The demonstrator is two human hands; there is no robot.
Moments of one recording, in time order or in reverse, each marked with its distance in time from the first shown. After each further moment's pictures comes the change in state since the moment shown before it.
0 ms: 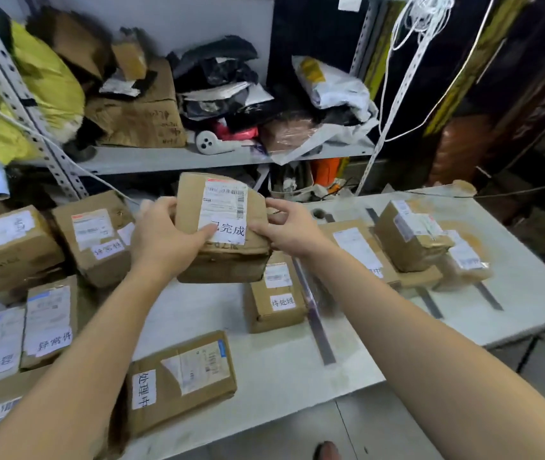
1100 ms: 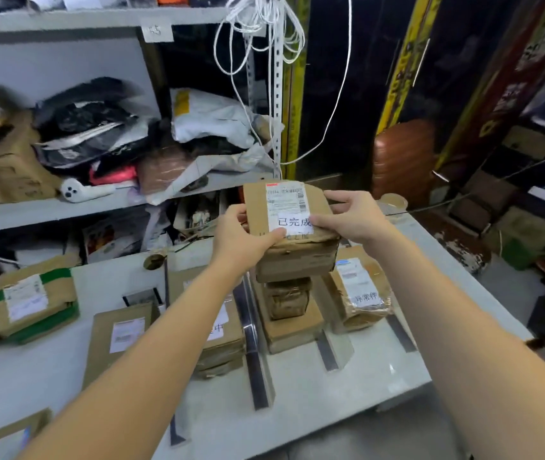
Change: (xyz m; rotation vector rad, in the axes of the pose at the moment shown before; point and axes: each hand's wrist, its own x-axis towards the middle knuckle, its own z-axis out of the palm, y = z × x) left_hand -0.034 0.312 0.368 -0.282 -0.209 0.054; right_hand 0.004 0.048 -0.474 -0.167 0.272 -0.003
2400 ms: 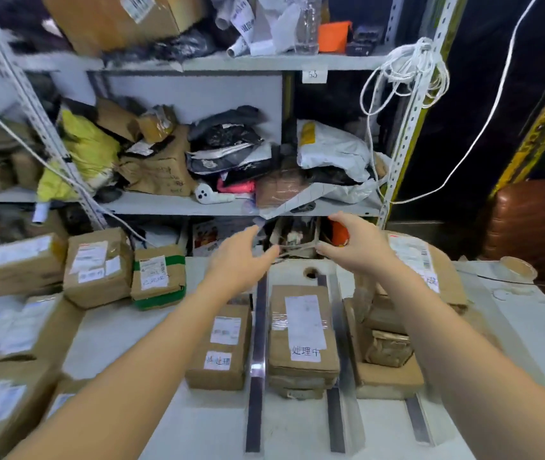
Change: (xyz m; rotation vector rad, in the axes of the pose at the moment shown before) left_hand -0.011 -0.060 -0.194 0.602 0.088 -0.063; right_hand 0.012 -0.082 0.169 -0.650 -0.160 -0.473
